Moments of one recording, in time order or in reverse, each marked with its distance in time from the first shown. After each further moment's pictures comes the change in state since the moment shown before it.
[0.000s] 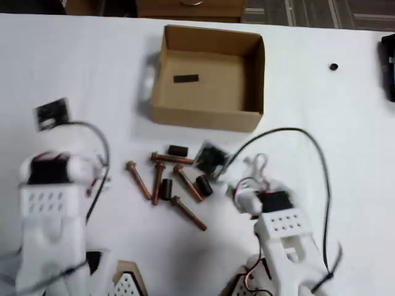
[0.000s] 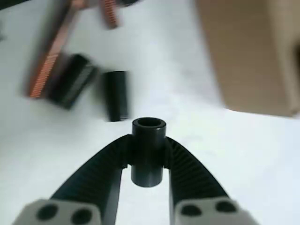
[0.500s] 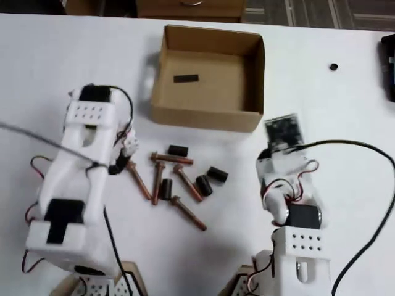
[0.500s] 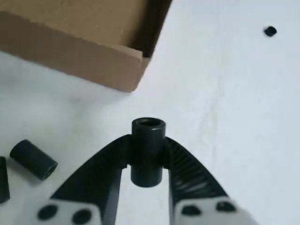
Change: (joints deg) left arm 4.2 45.8 -25.9 -0.8 20.3; right arm 14.7 -10.6 0.0 -1.0 -34.2
